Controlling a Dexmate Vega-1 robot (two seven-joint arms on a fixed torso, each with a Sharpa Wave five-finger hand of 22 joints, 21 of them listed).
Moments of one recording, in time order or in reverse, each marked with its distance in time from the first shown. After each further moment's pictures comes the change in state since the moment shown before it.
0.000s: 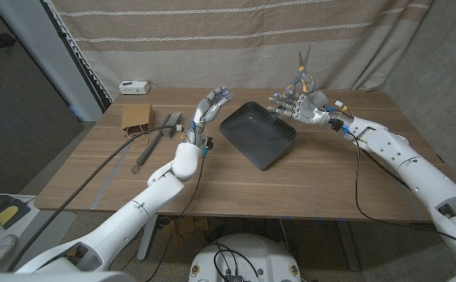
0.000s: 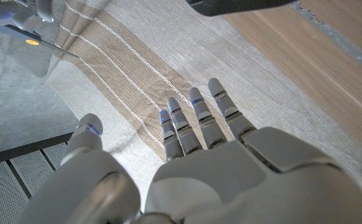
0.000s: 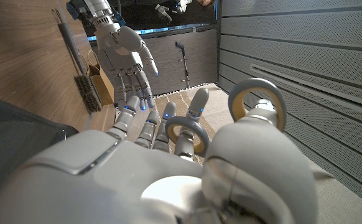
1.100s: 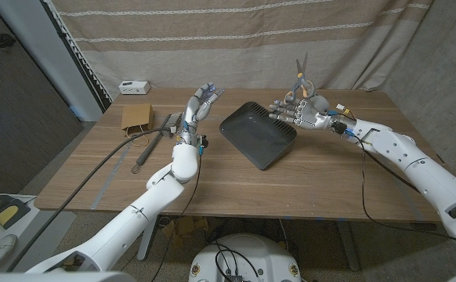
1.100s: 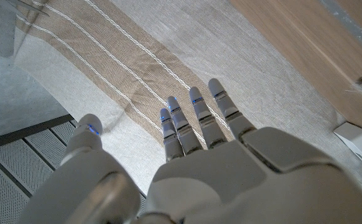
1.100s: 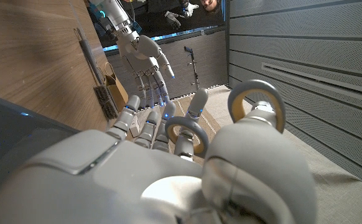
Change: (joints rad) left arm 0.050 -0.010 -0.039 -0.071 0.047 0.082 0.143; left_hand 0.000 0.000 -0.003 0.003 0.000 0.039 0.039 0.000 -0.014 0.016 0.005 0.000 0.004 0.013 0.002 0.000 0.005 0.003 -0.004 -0.013 0.000; right arm -0.016 -0.053 -0.015 -0.036 0.004 -0.048 0.001; right_hand -0.009 0.009 -0.004 0.004 0.000 -0.010 -0.004 0.000 0.011 -0.005 0.005 0.007 0.021 0.000 0.000 -0.015 -0.005 0.003 -0.011 -0.021 0.000
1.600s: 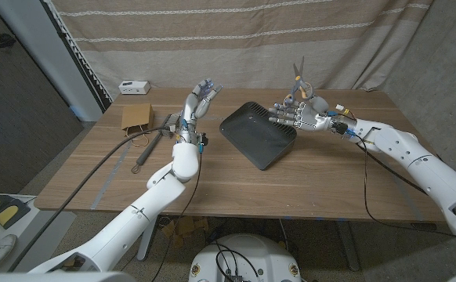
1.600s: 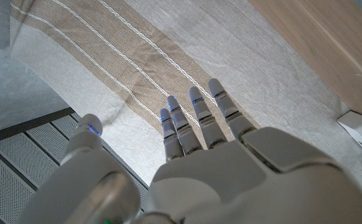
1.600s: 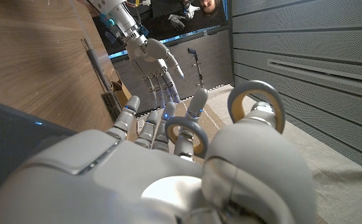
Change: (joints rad) left arm 0.010 -0.009 -0.009 -0.039 0.021 0.024 0.031; left_hand 0.000 0.000 0.000 0.000 0.000 0.000 0.000 0.000 0.000 0.007 0.007 0.000 0.000 0.000 0.000 0.000 0.000 0.000 0.000 -0.004 0.000; right arm 0.003 -0.024 -0.010 -0.014 0.013 -0.086 0.000; right_hand -0.004 0.004 0.000 0.000 0.000 -0.006 0.006 0.000 -0.019 -0.005 0.005 0.004 0.009 0.000 0.000 -0.004 -0.005 -0.004 -0.003 -0.011 0.000
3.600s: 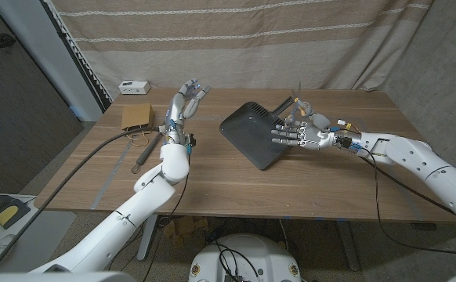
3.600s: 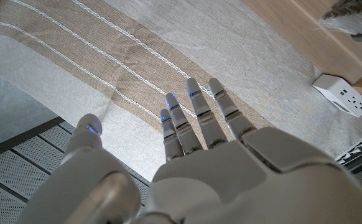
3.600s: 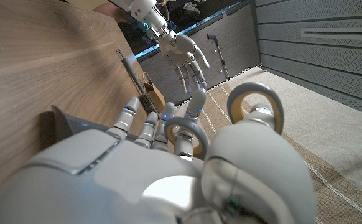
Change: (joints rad) left arm 0.079 0.069 -0.062 -0.133 0.037 0.136 0.033; left_hand 0.009 0.009 -0.014 0.003 0.000 0.020 -0.051 -0.012 -0.014 0.090 -0.012 -0.011 0.012 0.194 -0.014 0.049 -0.002 0.040 -0.018 -0.031 0.002; right arm -0.110 -0.098 0.012 -0.118 0.065 -0.140 -0.122; right_hand -0.014 0.014 -0.004 0.004 0.006 -0.013 0.013 -0.007 -0.006 -0.013 0.013 0.004 0.030 -0.005 0.009 -0.019 -0.004 0.000 0.000 -0.034 0.002
